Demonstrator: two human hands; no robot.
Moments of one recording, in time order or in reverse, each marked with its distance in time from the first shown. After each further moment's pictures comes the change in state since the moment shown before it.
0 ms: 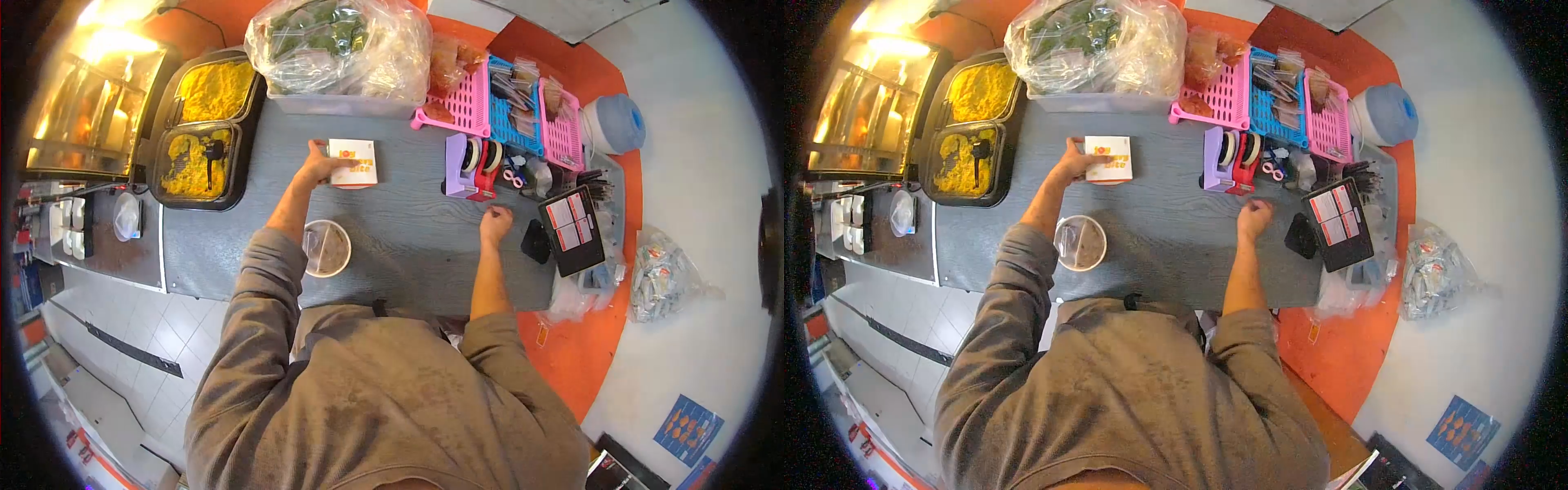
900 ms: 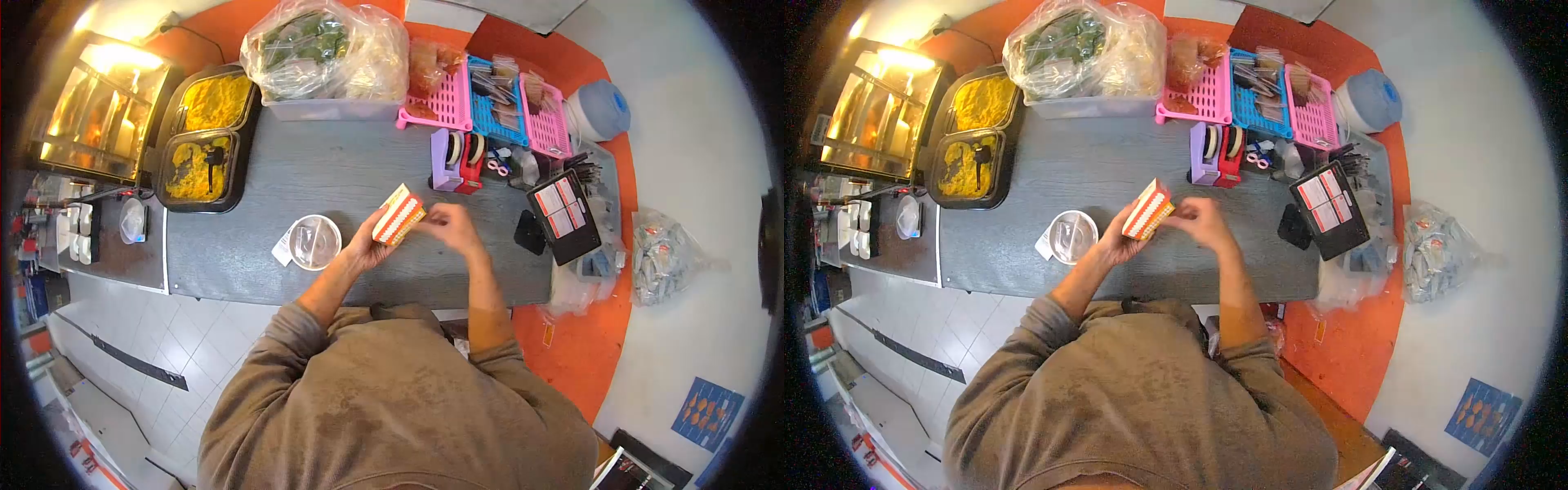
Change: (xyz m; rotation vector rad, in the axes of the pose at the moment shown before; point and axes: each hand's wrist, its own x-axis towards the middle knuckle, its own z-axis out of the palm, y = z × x) left_hand -0.187 0.007 0.115 -1.306 -0.788 -0.264; right_hand -0.132 -0.106 0.055 -0.715 -0.827 -0.344
